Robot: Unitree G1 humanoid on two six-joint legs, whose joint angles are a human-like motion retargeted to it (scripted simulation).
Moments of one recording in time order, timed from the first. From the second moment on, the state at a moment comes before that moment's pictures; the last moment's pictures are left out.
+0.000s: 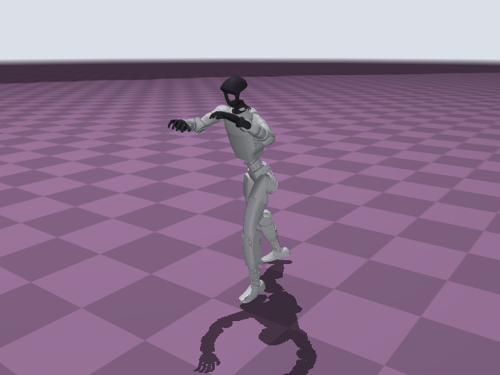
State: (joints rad) left arm -0.98 1.23 0.01 0.38 0.50 -0.54 0.07; right arm -1.56 -0.36 0.48 0.89 -1.05 -0.39 -0.26; waist 0.25 -0.30 -0.22; left_leg -1.04 0.29 0.38 0.62 0.02 -0.06; right_leg -0.29 -0.31 -0.34 0.18 -0.11 0.25
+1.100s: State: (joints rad) left arm -0.58 -0.05 -0.51 1.12 1.16 -0.69 0.07; right arm -0.04 -0.49 0.43 0.54 -0.82 -0.75 -0.40; waist -0.37 0.23 -0.23; left_leg -0.57 0.44 0.67 0.01 0.30 -0.26; right_leg -1.35 -0.36 -0.09 1.04 -0.35 0.15
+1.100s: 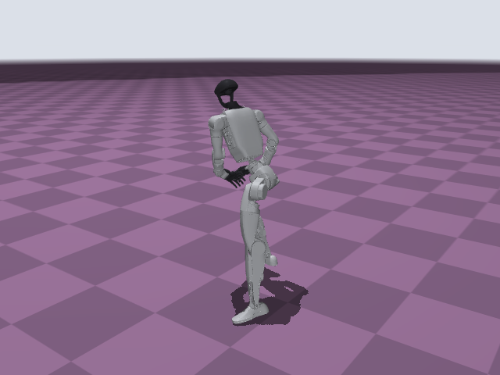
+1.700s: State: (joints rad) left arm -1.02 0.37 -0.37 0.21 0.65 -0.64 0.01; right arm -0.18 -0.04 0.11 0.80 0.57 -0.67 -0.13; waist 0.13 0.16 -0.19; left_leg -1.05 0.44 0.39 0.77 -0.06 -0.16; right_leg -0.68 -0.54 -0.29 0.26 0.18 0.20
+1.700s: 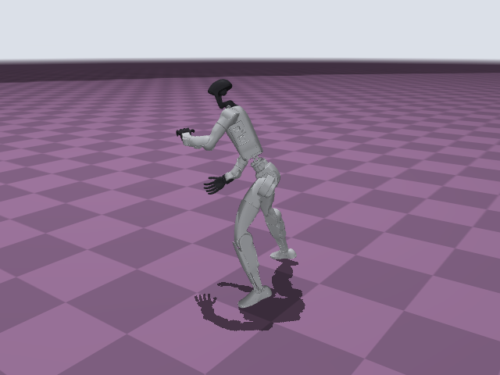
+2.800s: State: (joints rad) left arm -0.63 0.09 0.57 1.39 -1.30 0.00 -0.81; right arm -0.15 -1.18 -1.14 -0.76 0.13 -0.46 -0.34; waist -0.45 0.09 -0.23; left_leg -0.72 0.39 0.59 -0.01 0.39 -0.26; right_leg -1.36 -0.42 -0.09 0.98 -0.34 0.17
